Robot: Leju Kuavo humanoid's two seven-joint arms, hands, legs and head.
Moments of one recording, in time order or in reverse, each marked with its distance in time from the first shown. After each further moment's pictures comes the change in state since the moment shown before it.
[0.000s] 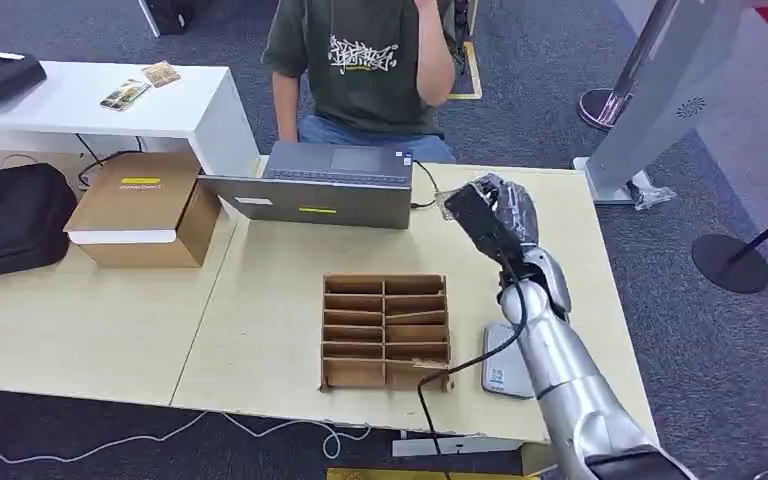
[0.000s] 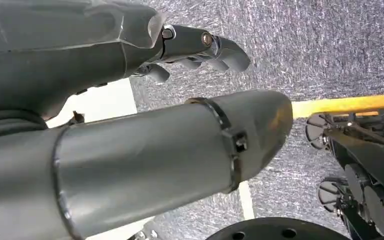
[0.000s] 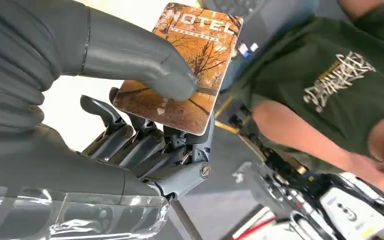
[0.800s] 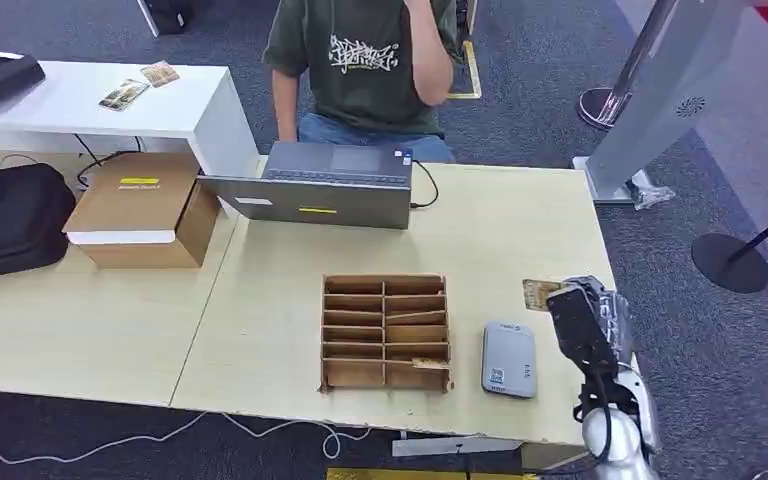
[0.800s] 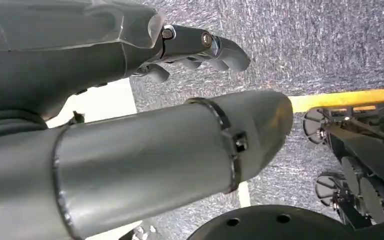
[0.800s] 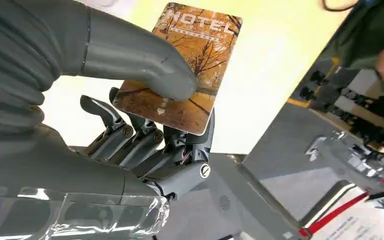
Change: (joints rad) left arm -0.001 -0.019 0.000 0.000 0.014 0.018 0.000; right arm 0.583 -0.041 -0.214 -0.605 -0.016 0.049 0.111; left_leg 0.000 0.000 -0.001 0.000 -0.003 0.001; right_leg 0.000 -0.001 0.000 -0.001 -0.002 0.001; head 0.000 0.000
